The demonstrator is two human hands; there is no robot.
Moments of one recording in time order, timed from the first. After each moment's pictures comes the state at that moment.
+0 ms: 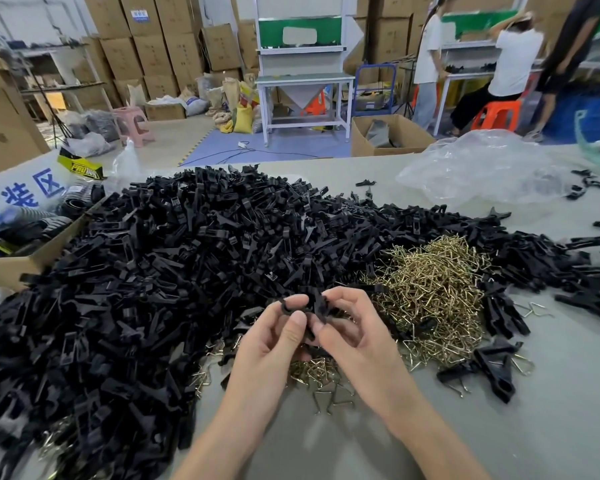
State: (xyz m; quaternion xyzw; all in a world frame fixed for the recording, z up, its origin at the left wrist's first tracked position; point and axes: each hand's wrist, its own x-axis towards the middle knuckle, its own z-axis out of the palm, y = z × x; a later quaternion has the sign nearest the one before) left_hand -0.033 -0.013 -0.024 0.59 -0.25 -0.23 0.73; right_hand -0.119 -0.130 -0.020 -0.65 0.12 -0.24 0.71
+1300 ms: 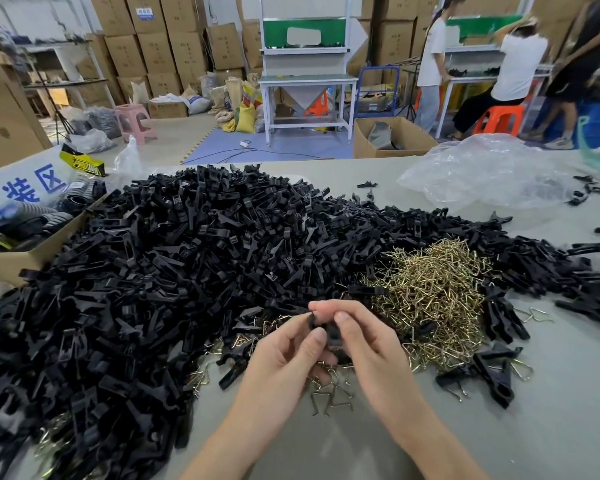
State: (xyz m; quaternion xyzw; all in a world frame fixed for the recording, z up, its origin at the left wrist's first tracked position) left_hand -0.042 -0.015 -0.021 0.60 -0.31 -0.26 0.69; right_hand -0.125 -0.133 -0.018 -0.65 0.09 -0.28 0.70
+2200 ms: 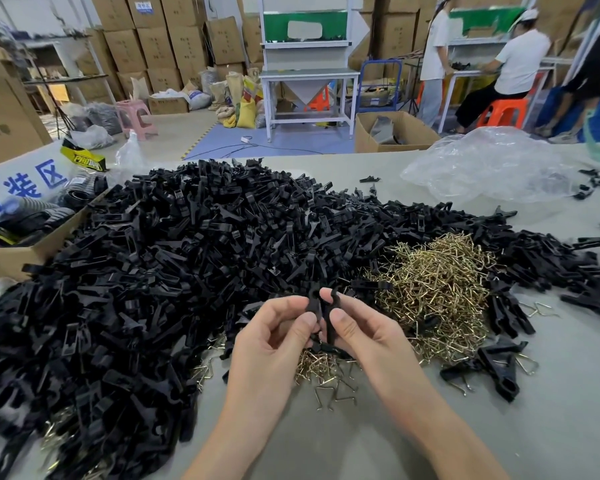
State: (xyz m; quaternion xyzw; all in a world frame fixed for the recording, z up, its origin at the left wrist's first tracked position) left_hand -0.042 -0.011 -0.017 0.64 -0.25 -0.13 0.72; right_hand -0.123 -0.137 -0.019 -0.63 0.12 -0.22 0.74
